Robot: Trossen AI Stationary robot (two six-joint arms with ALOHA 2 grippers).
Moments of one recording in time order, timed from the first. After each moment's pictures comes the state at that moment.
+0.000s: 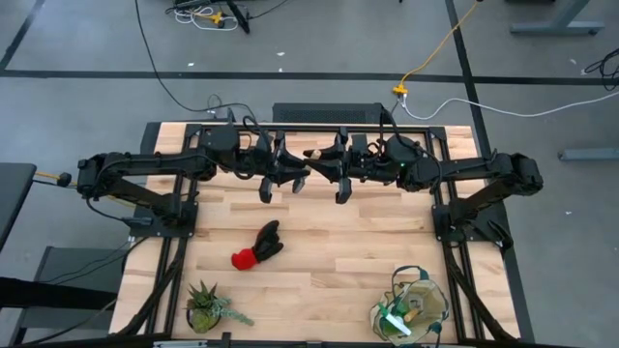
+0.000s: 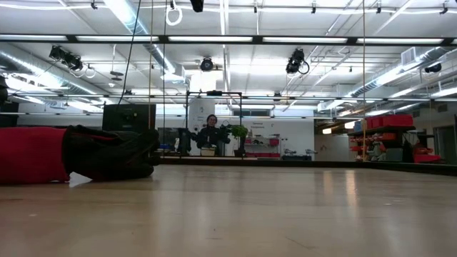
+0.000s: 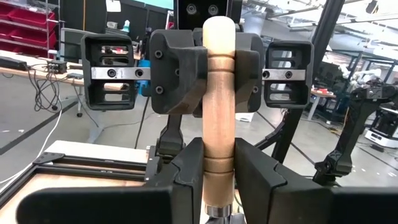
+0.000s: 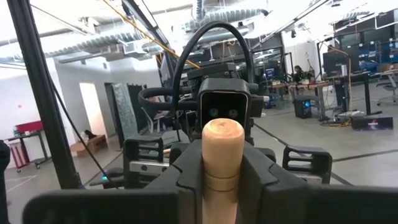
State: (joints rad) left arm 0.15 1.26 1.03 0.32 0.27 -0.22; right arm -0.02 1.44 1.17 0.52 -0.01 0.17
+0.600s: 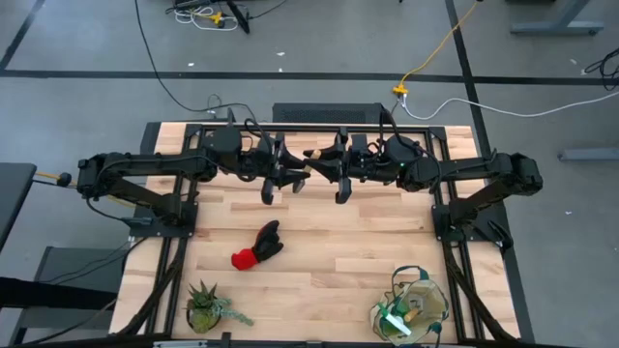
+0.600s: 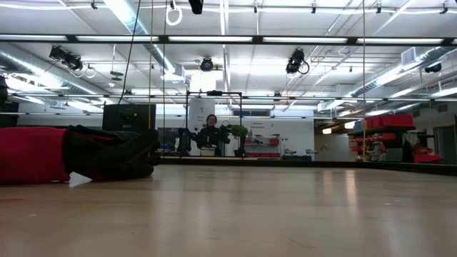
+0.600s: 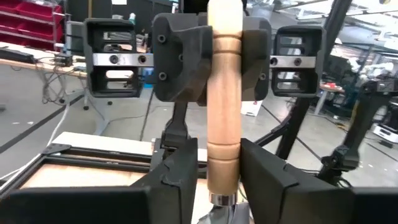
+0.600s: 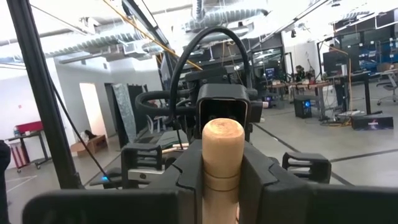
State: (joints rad) left arm 0.15 1.26 1.03 0.28 0.24 -0.21; right arm -0.02 1.44 1.17 0.52 -0.01 0.18
